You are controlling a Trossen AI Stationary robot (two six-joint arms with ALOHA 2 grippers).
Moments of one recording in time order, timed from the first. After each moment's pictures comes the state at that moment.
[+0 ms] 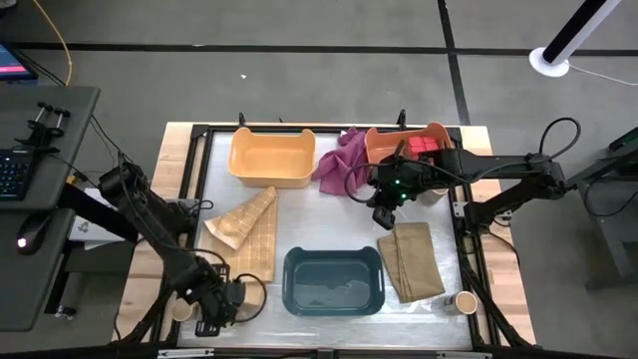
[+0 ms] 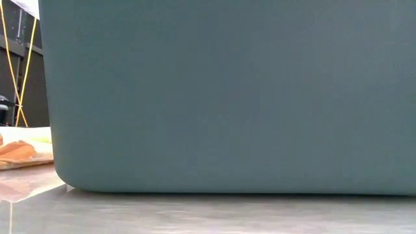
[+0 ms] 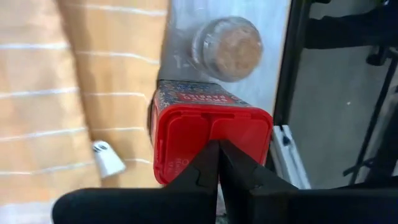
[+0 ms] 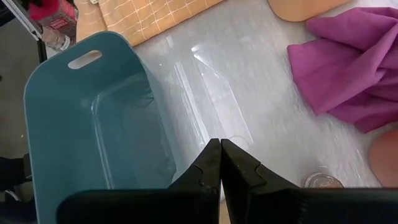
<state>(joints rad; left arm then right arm) -0.85 1.57 1.06 -0.90 0.15 -0.88 0.02 1.35 1.36 -0.96 -0.03 0.43</state>
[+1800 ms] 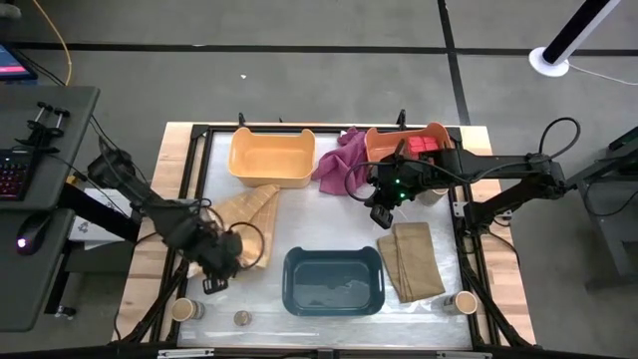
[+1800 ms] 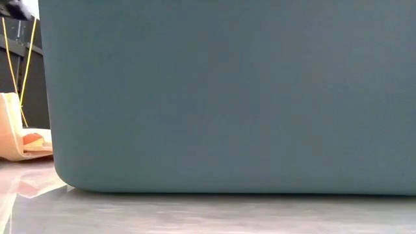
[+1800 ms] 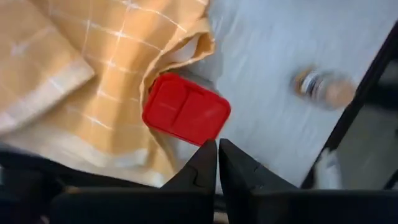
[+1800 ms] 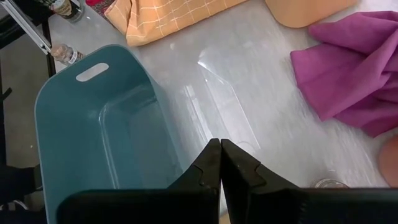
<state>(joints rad) -0.67 1.32 1.15 -1.29 0.03 -1.03 0.02 1.35 1.36 -0.92 -0.03 0.46</state>
